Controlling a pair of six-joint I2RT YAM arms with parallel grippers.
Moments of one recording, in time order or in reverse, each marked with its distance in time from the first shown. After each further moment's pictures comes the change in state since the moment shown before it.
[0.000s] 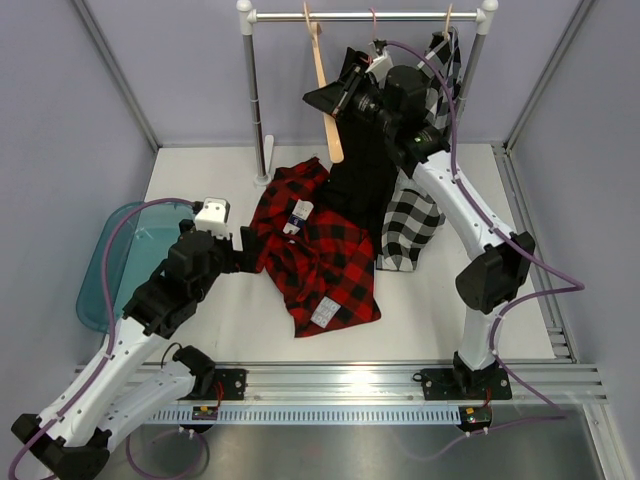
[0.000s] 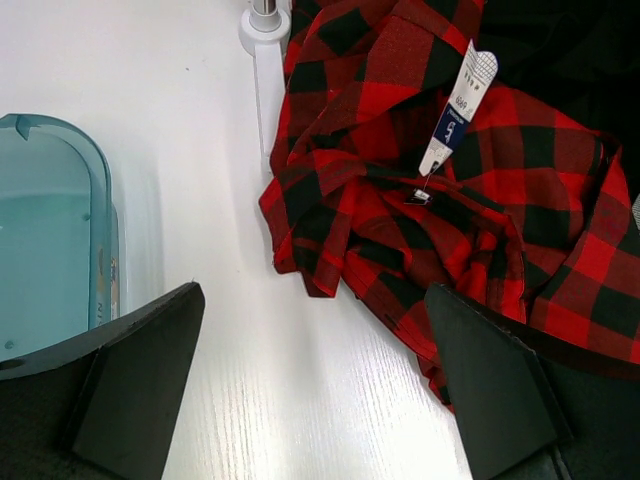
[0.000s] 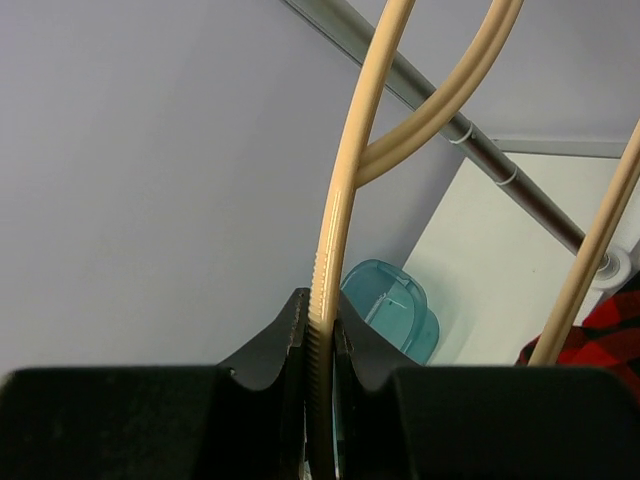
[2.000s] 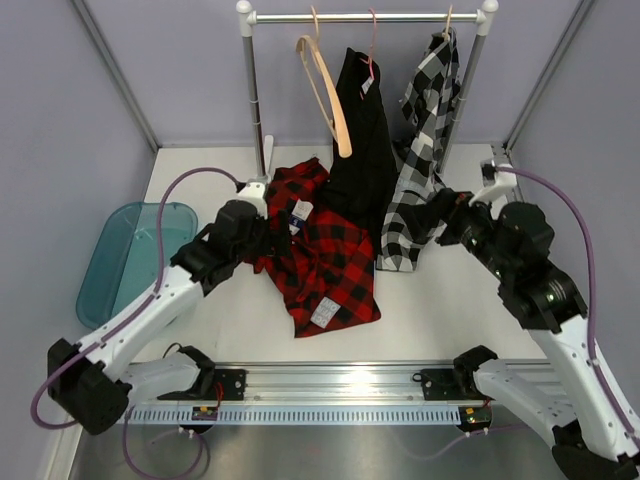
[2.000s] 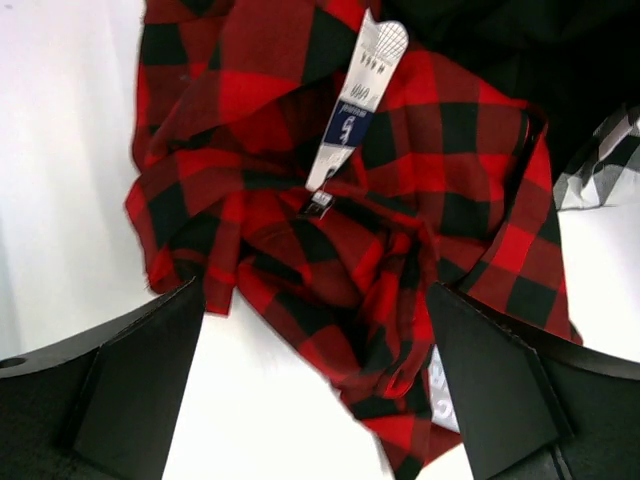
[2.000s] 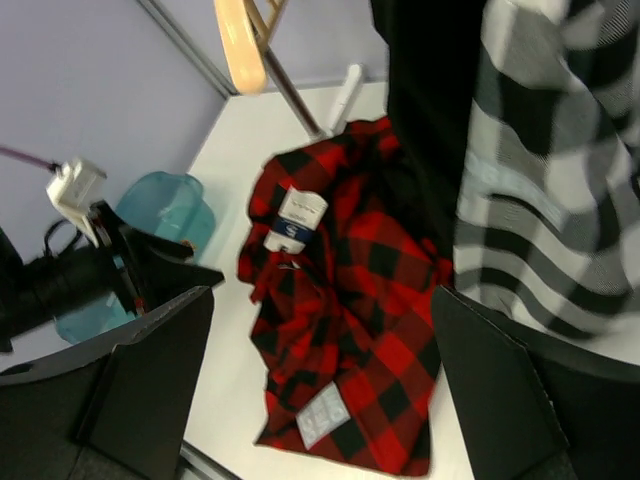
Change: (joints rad) left arm -0.019 0.354 0.099 0.098 0.165 -0.134; right arm -0.033 -1.059 -0.843 -0.430 0.353 -0.441
